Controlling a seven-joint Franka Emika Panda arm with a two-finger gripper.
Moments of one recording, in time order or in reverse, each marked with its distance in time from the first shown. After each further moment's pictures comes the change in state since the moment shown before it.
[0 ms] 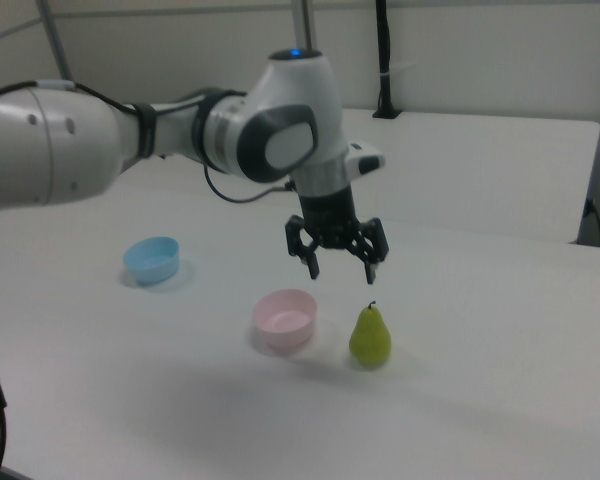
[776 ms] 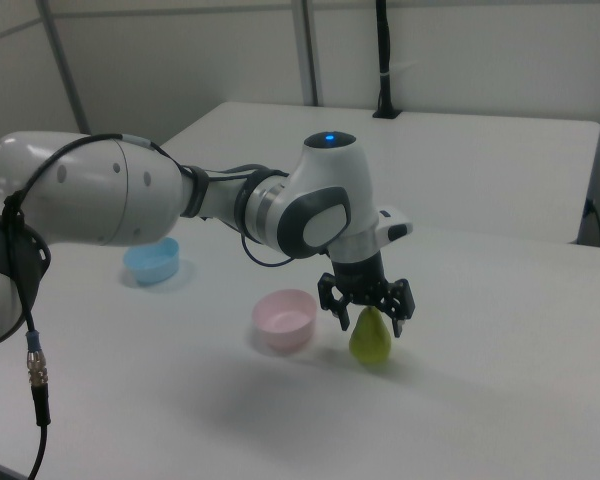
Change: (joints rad) arm -0.036 0.153 -0.001 -0.053 -0.002 0.231 -0.002
